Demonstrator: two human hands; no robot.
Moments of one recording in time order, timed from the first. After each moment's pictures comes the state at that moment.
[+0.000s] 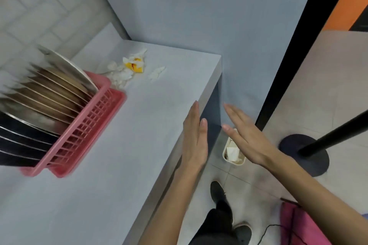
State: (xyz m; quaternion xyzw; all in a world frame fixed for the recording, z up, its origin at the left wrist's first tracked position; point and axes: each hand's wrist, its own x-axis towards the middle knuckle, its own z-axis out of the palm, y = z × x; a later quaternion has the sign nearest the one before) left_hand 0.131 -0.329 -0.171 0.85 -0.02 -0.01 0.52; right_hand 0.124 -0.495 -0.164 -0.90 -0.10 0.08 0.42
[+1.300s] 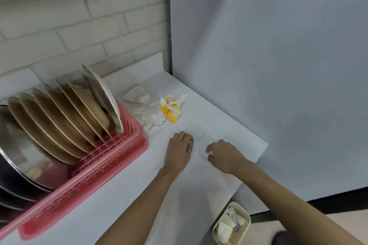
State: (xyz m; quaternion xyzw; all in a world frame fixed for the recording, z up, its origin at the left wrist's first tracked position) left_hand 0.396 -0.172 -0.243 0.95 -0.04 0.15 0.26; right_hand 0.408 -0.350 -0.147 -0.95 -0.22 0.20 0.06
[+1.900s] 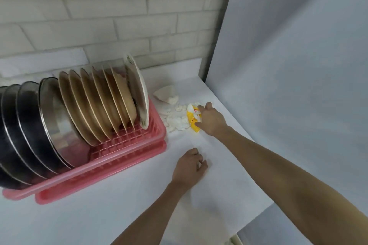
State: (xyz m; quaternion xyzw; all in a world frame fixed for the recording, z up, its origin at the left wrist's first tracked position) left_hand 0.377 -0.171 -0.244 0.91 0.08 0.15 0.39; right_hand 0.549 -0.209 -0.146 -0.94 -0.34 0.06 0.02
